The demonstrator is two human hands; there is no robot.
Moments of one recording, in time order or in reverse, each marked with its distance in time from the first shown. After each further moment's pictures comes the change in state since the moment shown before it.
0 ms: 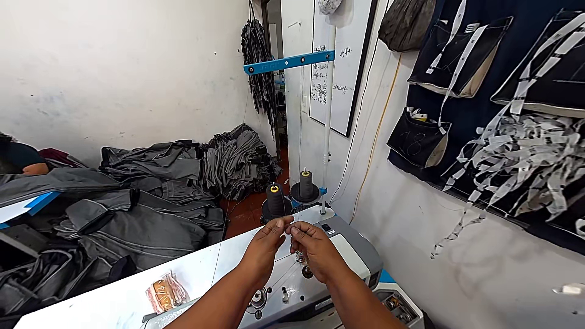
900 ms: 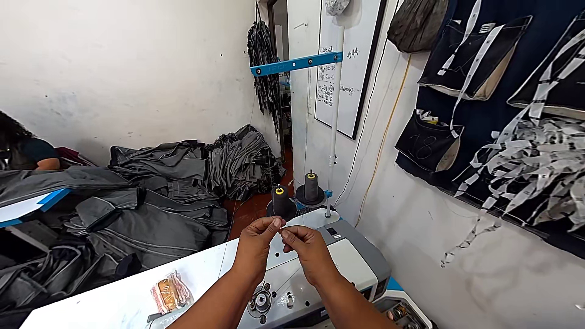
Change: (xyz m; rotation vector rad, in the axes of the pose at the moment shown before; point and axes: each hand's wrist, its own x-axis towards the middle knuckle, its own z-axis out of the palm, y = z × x) left_hand 0.004 0.007 -0.011 -0.023 0.245 0.219; right_hand 0.010 0.016 0.022 -0.134 0.102 -0.190
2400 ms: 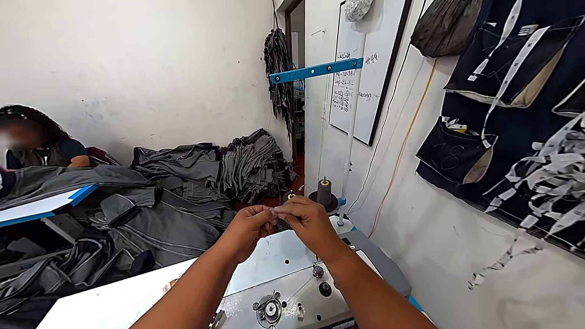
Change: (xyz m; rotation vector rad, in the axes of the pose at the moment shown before) left_hand 0.032 0.059 -0.028 0.098 -0.167 -0.206; right_hand 0.062 -0.027 0.009 -0.613 -0.171 -0.792
